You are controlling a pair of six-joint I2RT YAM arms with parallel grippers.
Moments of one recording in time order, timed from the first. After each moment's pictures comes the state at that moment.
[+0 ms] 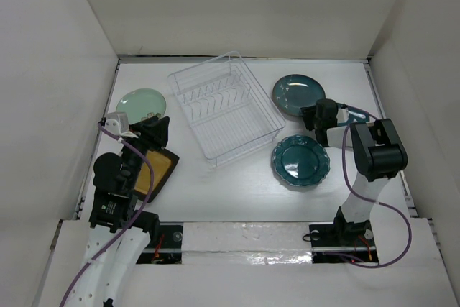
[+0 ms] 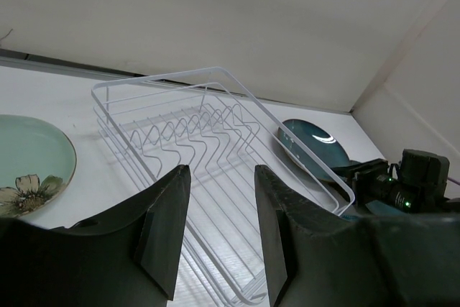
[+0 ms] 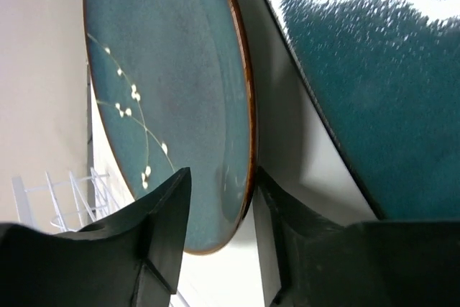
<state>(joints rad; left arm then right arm) -0.23 0.40 0.61 -0.08 0.03 -0.40 0.11 1.84 0.79 0.50 0.20 1.32</state>
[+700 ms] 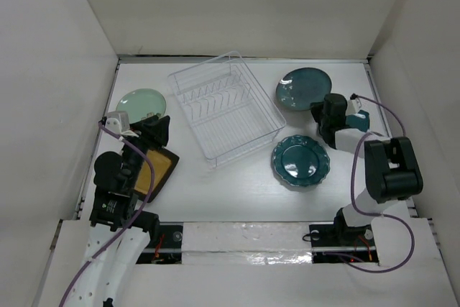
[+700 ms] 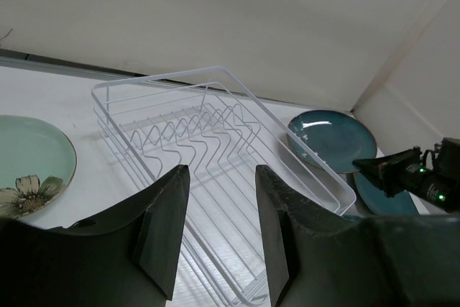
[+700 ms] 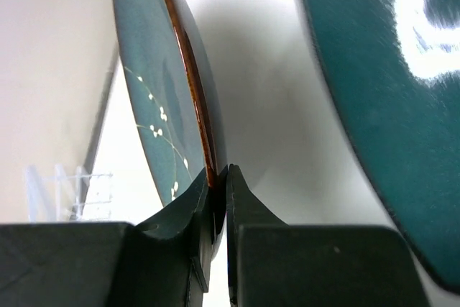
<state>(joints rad) -0.23 0.41 0.61 -0.07 0.03 -0.40 0.10 1.67 0.77 0.43 0.26 1.17</state>
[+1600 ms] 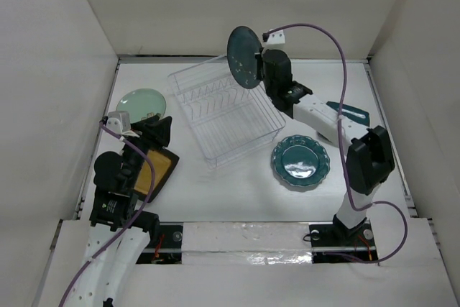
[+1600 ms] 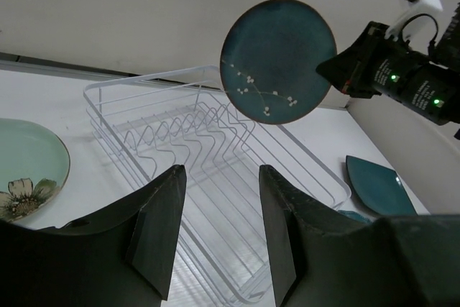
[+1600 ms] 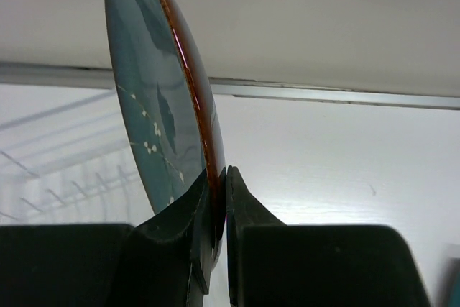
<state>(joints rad) -0.23 0.41 0.61 -0.07 0.06 -0.39 0.58 1.76 1.53 0.10 0.50 0.14</state>
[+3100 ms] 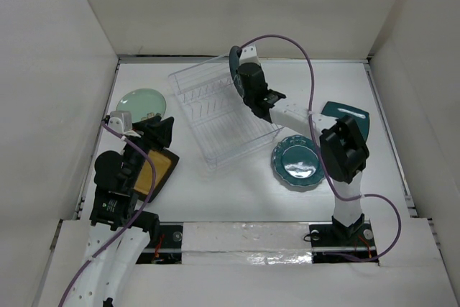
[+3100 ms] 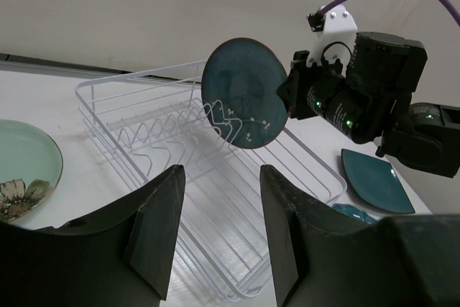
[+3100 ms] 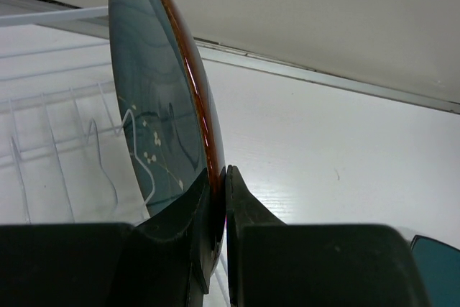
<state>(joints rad) -0.23 0.42 0.61 -0.07 0.09 -0.39 0.68 1.98 1.60 0.14 0.73 -0.10</state>
